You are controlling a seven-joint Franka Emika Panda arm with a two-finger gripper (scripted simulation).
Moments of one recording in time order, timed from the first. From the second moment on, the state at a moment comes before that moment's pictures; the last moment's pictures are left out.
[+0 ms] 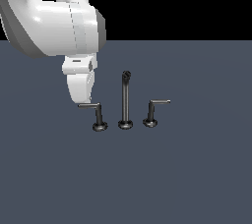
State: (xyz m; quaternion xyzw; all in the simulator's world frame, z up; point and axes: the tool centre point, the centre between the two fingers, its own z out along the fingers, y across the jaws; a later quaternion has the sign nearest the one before) arm -0.008 0.133 0.098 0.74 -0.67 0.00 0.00
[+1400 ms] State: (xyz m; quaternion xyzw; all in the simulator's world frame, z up) arm -0.063 0.136 0.098 0.74 -0.67 0.00 -0.01
